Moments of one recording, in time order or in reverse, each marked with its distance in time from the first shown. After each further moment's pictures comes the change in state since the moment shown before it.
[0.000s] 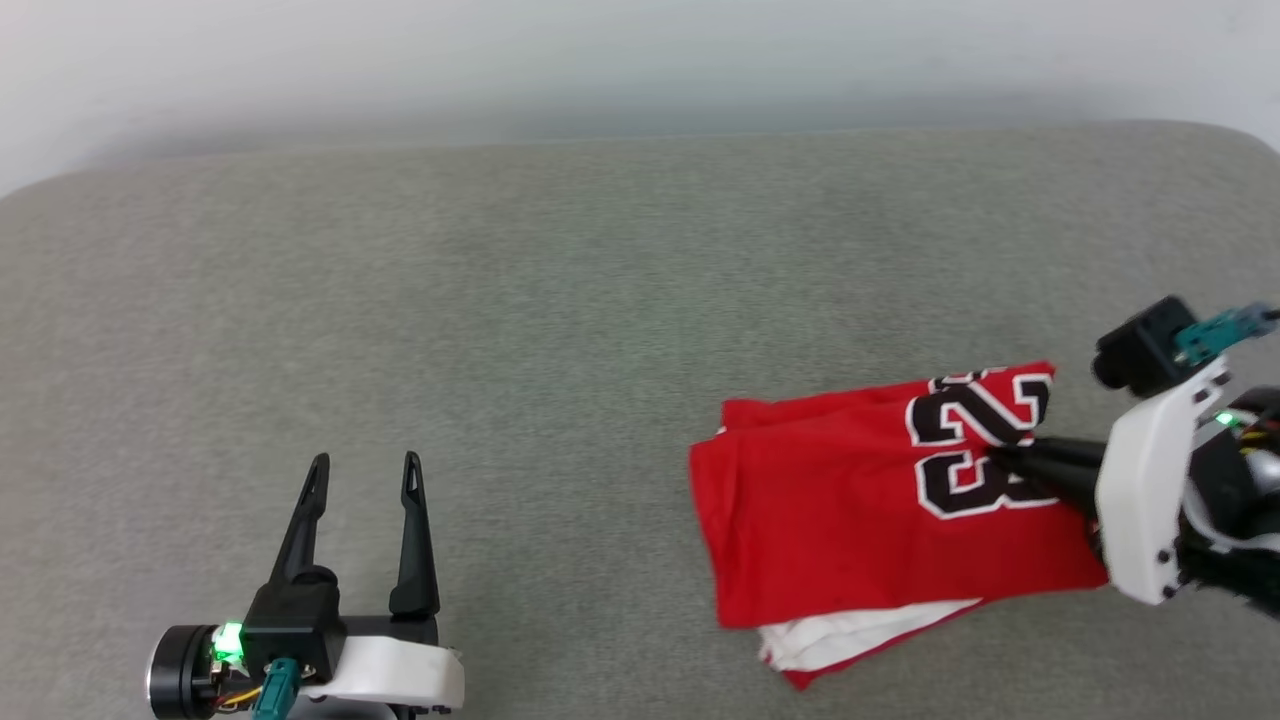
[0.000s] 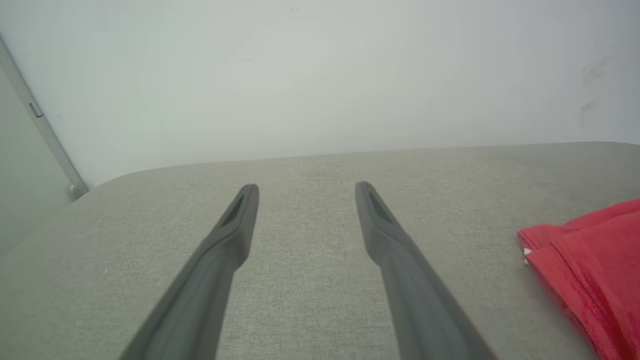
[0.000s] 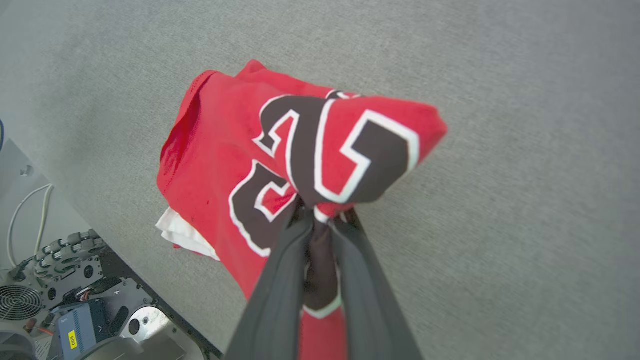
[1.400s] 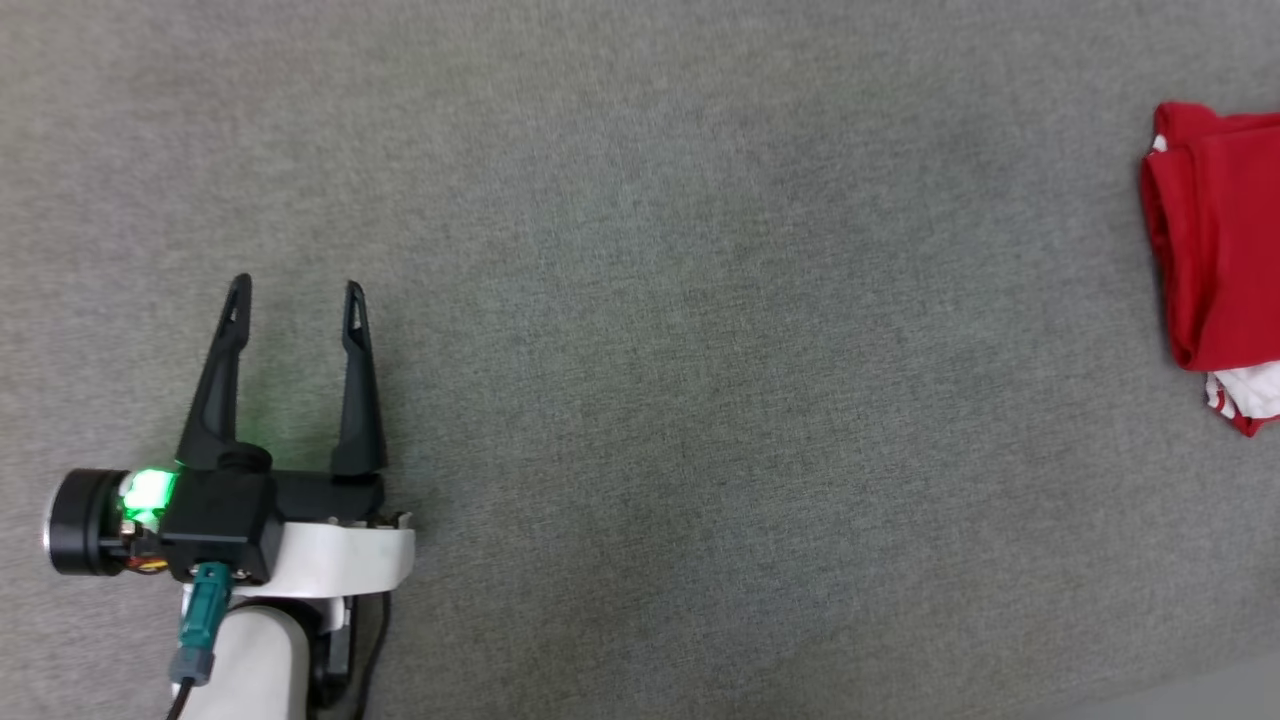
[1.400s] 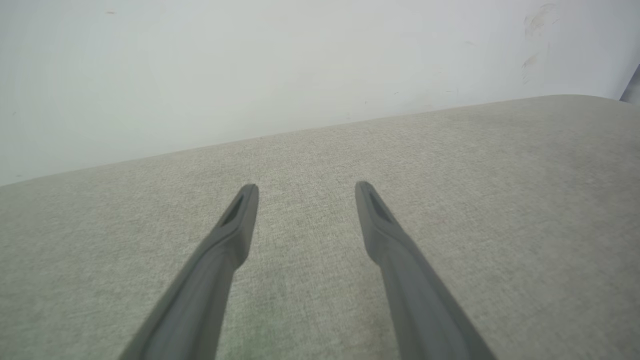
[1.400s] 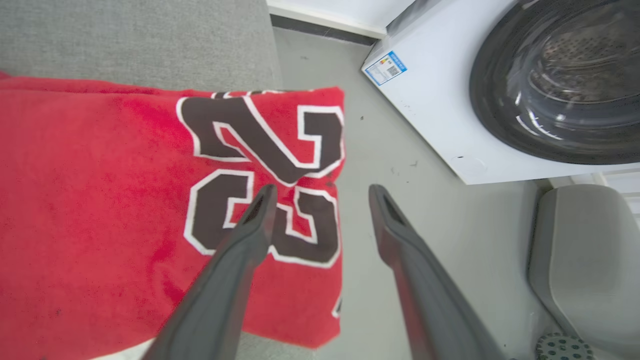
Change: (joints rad) left arm -0.189 0.102 0.004 -0.125 0.039 -0.011 0.000; right arm -0.289 -0.026 -0.513 0.631 -0.645 0.001 -0.248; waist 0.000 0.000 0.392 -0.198
